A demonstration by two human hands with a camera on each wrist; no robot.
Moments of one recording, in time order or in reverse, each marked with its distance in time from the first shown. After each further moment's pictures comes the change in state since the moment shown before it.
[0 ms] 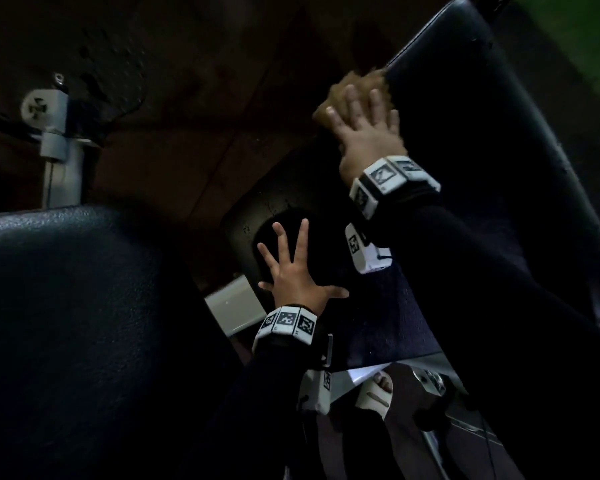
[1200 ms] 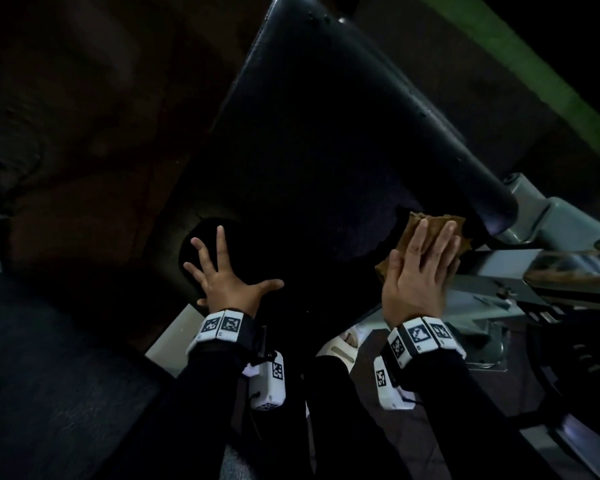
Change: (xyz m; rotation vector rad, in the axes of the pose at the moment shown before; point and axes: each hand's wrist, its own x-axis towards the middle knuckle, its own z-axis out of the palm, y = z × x) left_hand 0.000 0.001 -0.002 0.020 -0.012 0.012; right_hand -0.243 0.090 0.121 0.323 0.427 0.770
